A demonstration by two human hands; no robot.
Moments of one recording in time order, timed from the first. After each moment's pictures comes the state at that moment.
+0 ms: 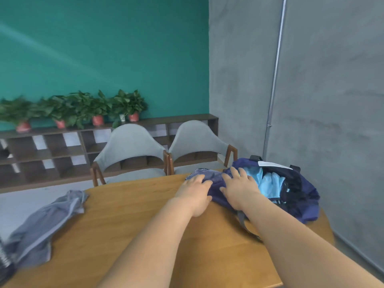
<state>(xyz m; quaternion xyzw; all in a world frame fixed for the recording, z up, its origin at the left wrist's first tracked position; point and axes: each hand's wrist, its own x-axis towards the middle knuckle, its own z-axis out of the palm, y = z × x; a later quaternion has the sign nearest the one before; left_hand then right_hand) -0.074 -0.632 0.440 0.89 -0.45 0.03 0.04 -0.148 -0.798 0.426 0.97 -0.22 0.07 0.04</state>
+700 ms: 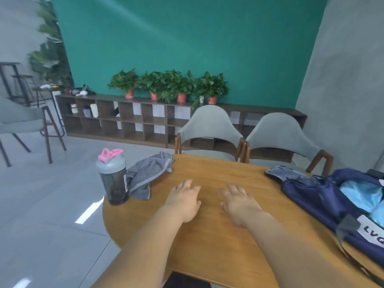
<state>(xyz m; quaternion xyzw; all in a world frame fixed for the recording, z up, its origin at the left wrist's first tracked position) -0.037 -0.372 0.373 0.98 -0.19 -0.01 0.08 -0.061 -0.576 0.366 1.00 0.02 -0.05 -0.02</state>
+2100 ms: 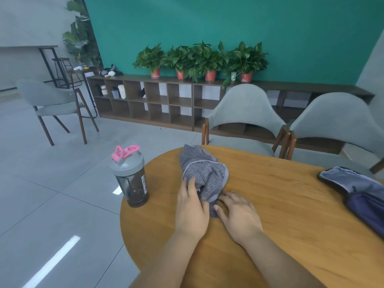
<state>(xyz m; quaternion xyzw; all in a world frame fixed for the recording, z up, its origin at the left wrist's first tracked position) 0.025 -0.332 0.276 0.92 0.00 0.18 0.33 0.032 -0.501 0.263 0.98 0.08 0.07 -0.16</state>
